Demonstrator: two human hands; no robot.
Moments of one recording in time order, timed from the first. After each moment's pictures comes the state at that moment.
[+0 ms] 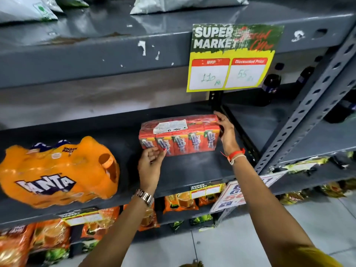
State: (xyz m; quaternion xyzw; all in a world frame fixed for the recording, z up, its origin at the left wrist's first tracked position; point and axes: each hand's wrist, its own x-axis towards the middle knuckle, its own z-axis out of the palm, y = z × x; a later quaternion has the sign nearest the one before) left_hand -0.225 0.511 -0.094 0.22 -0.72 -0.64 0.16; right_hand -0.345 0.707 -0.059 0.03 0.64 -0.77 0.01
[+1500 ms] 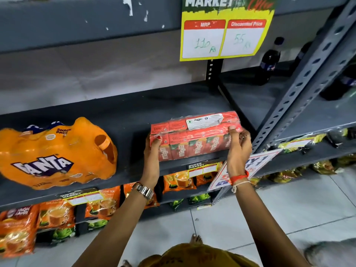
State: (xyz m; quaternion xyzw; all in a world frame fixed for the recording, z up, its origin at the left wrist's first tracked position) left_hand -0.193 0.523 -0.096 0.15 -0.64 -0.75 0.07; right_hand -0.234 0.722 -0.090 0.16 0.63 -0.73 -0.20
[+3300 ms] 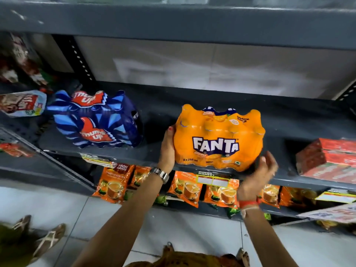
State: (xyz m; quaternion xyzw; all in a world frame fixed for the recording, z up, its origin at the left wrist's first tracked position) left_hand -0.087 0.210 -0.077 0.25 -0.59 -0.76 0.15; right_hand -0.111 0.401 -0.101 0.18 0.57 -0.78 -0.17
